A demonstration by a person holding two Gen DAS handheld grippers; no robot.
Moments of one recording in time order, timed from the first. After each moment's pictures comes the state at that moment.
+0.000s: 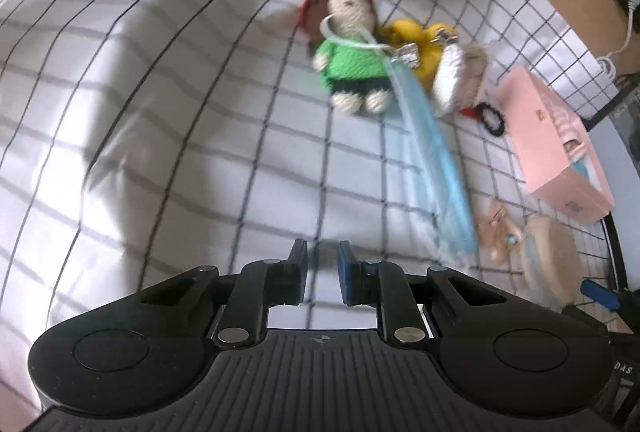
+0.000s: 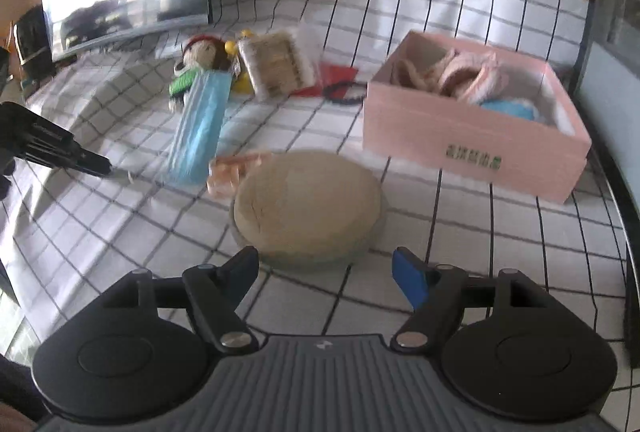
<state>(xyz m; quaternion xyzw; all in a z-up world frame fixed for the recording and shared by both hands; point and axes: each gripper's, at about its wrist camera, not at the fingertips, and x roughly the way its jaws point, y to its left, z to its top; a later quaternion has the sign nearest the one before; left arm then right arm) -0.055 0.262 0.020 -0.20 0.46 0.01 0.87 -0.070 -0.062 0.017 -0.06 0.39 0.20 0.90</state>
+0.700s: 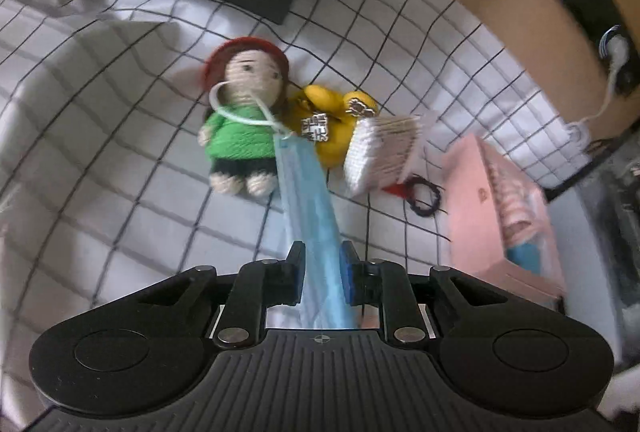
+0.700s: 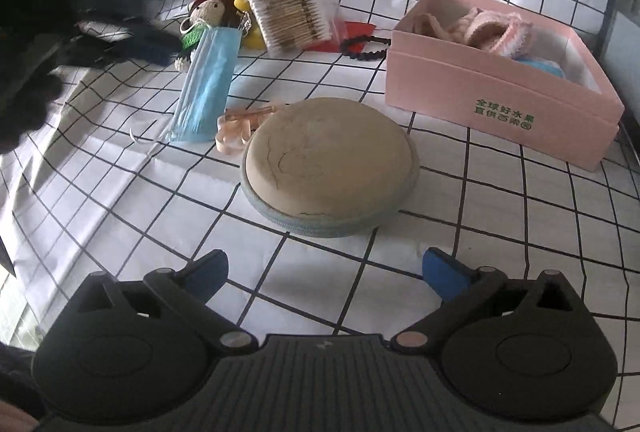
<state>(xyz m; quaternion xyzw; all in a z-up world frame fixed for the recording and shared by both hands) -0.013 0.226 0.052 -0.27 0.40 0.00 0.88 -0.067 -0.051 -0.003 -0.06 0.43 0.21 0.87</state>
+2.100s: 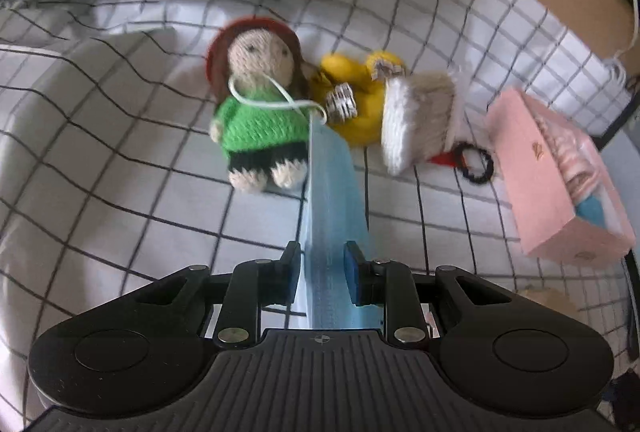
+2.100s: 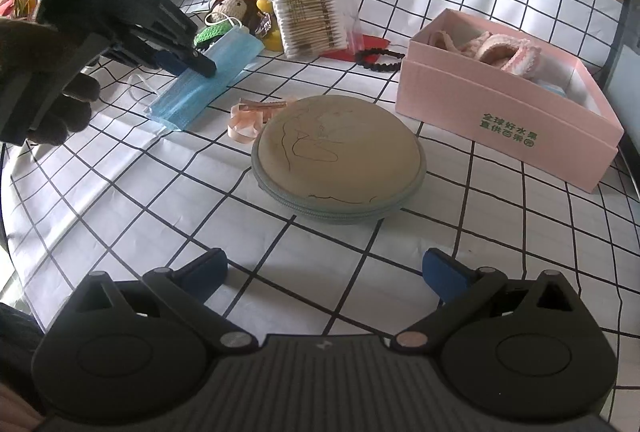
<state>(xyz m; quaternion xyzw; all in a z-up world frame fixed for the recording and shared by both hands) 0.007 0.202 0.026 -0.17 0.41 0.03 0.90 -0.081 -0.054 -0.008 -0.10 0.40 0.23 0.88</state>
